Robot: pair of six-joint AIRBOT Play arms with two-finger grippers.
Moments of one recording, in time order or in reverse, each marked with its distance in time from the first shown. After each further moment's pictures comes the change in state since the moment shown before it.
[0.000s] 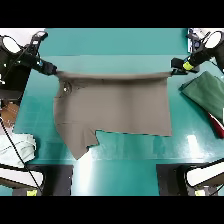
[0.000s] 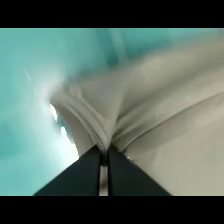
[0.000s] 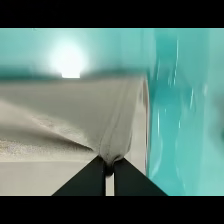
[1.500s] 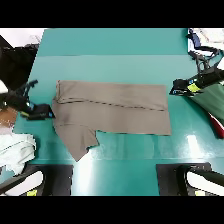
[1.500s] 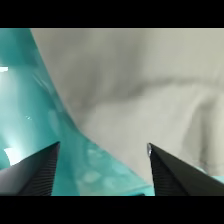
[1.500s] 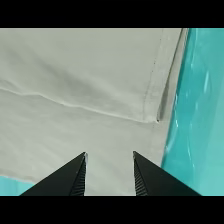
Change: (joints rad) left arm 0.164 0.492 -0.792 -0.089 -0.163 -0.262; right arm 0.022 0.476 -0.539 0.106 -0.035 -0.101
